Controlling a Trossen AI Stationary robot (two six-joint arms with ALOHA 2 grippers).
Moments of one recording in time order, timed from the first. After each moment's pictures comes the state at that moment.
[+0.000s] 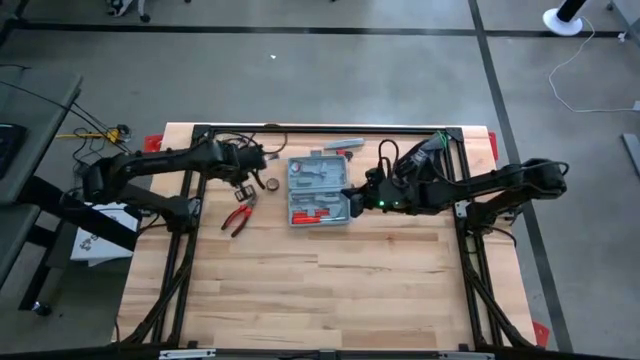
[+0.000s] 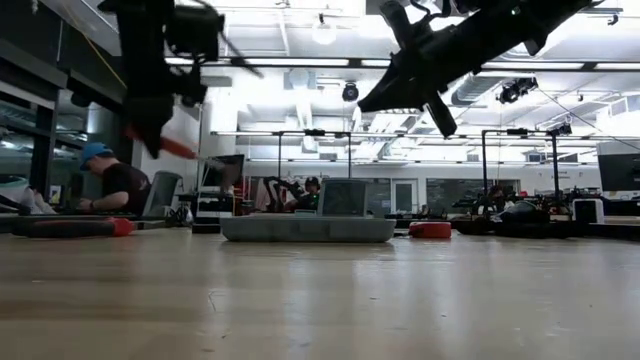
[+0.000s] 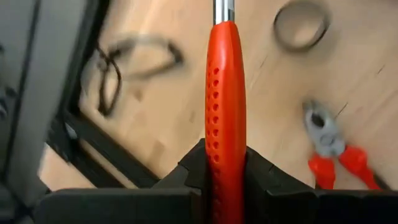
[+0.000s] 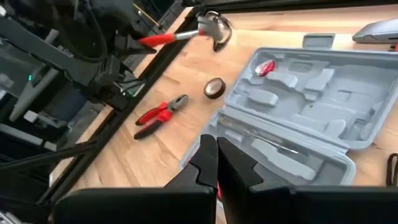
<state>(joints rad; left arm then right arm) 0.36 1.27 0.93 -1.11 -0.41 -0.12 0.03 1.40 0.74 0.21 0.37 0.86</state>
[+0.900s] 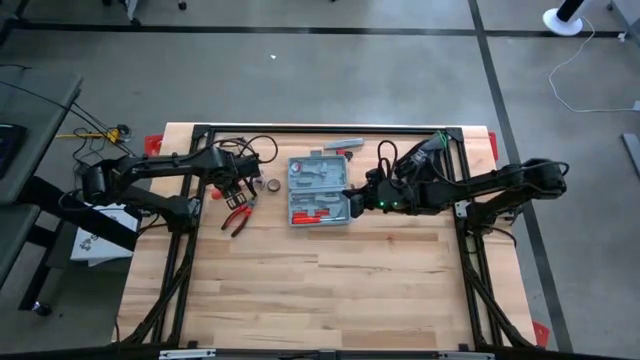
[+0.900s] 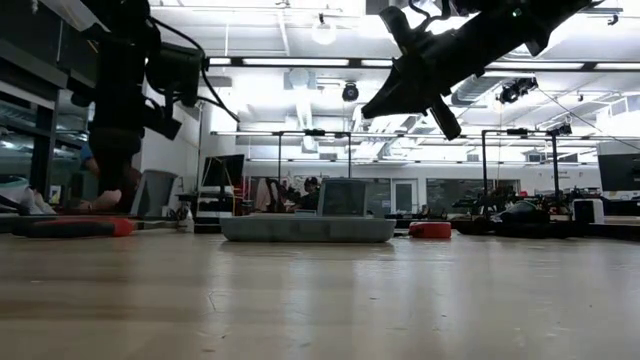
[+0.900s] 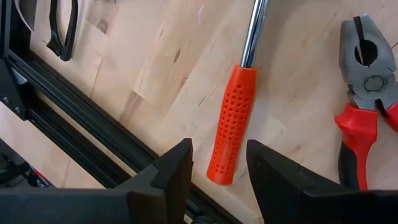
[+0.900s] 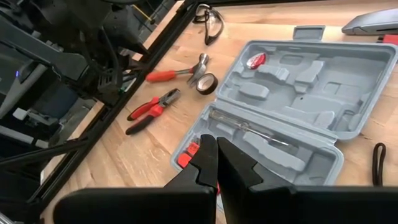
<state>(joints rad) 0.40 1.27 0.77 -1.10 -0.37 -0.17 0.03 1.40 0.74 0.17 0.37 0.87</state>
